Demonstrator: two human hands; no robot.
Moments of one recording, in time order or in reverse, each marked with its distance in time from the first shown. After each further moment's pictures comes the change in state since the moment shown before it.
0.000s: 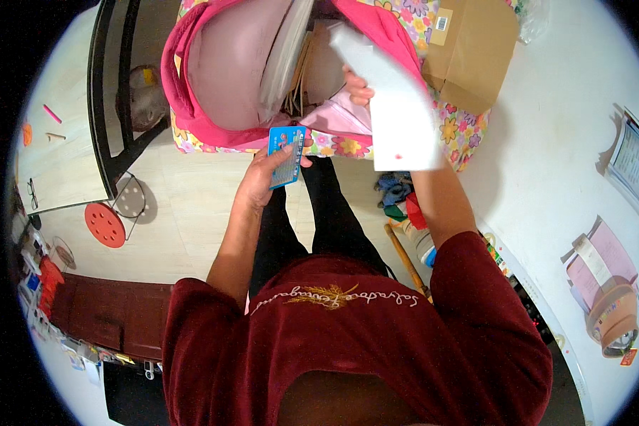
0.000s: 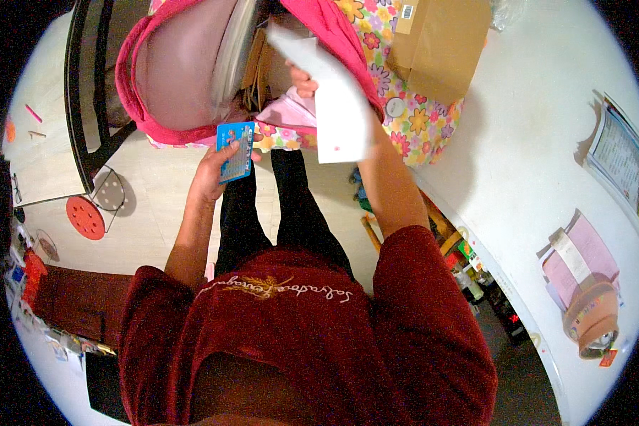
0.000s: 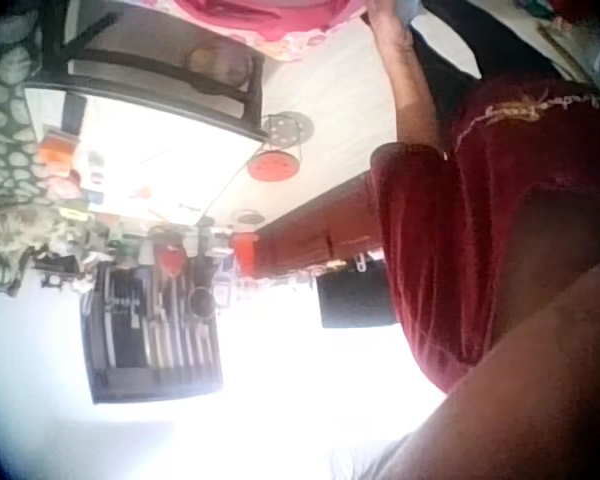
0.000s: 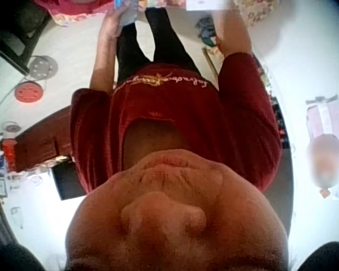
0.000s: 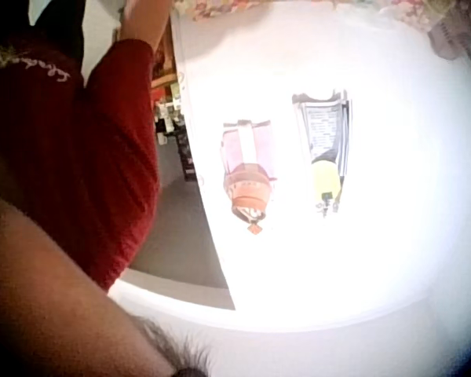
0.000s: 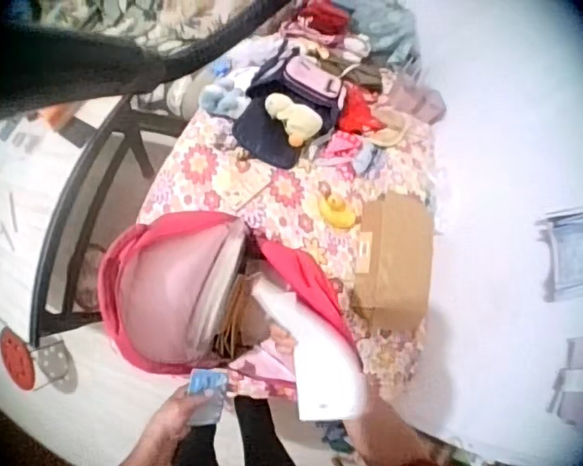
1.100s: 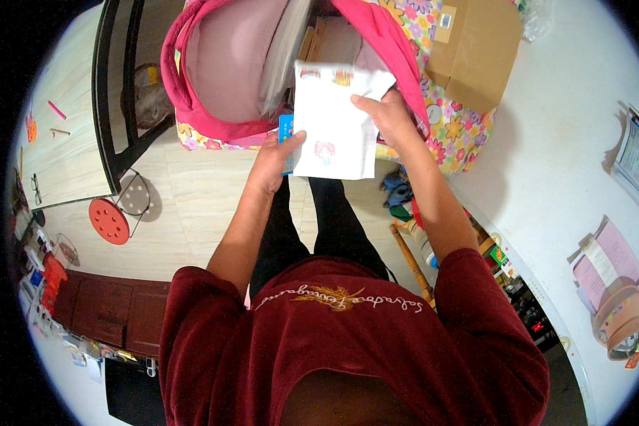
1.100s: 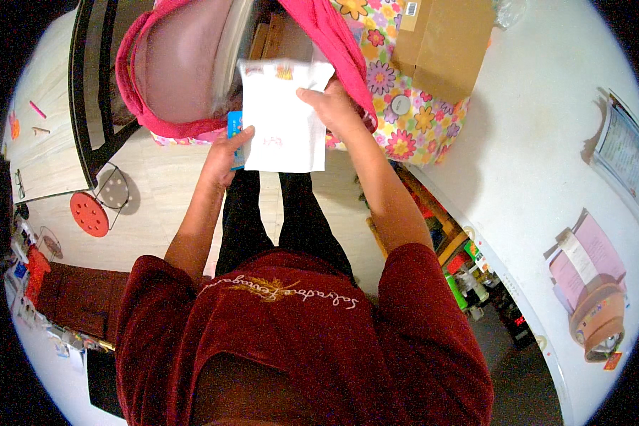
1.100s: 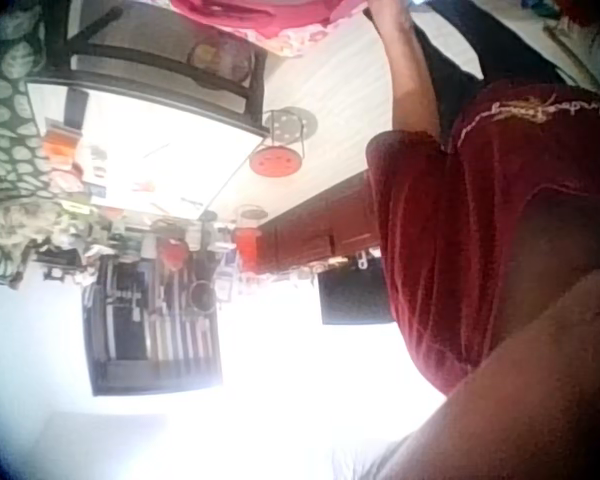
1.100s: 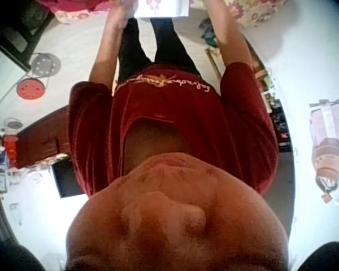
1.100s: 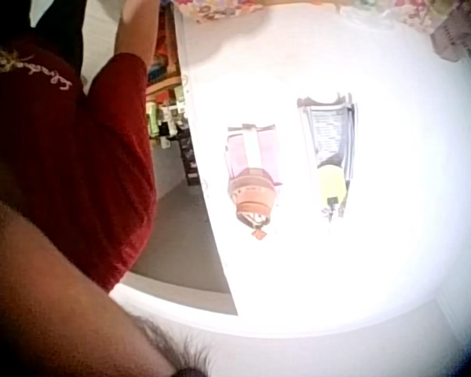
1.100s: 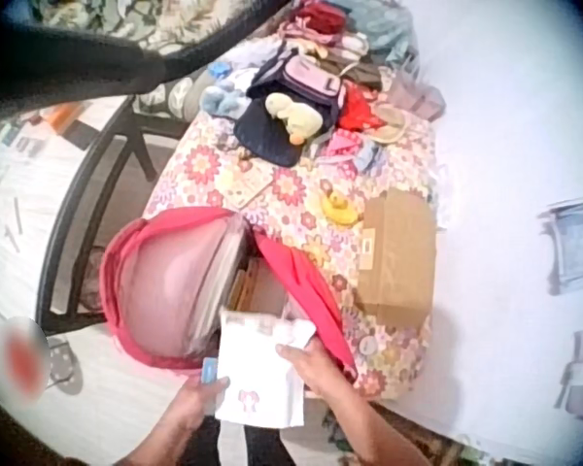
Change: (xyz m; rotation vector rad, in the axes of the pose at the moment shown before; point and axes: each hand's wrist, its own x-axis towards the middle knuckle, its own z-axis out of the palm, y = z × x) left_hand 0.024 -0.021 -0.004 -0.042 0.164 -0.019; right_hand -0.008 0.070 0.048 -1.081 1.002 -0.392
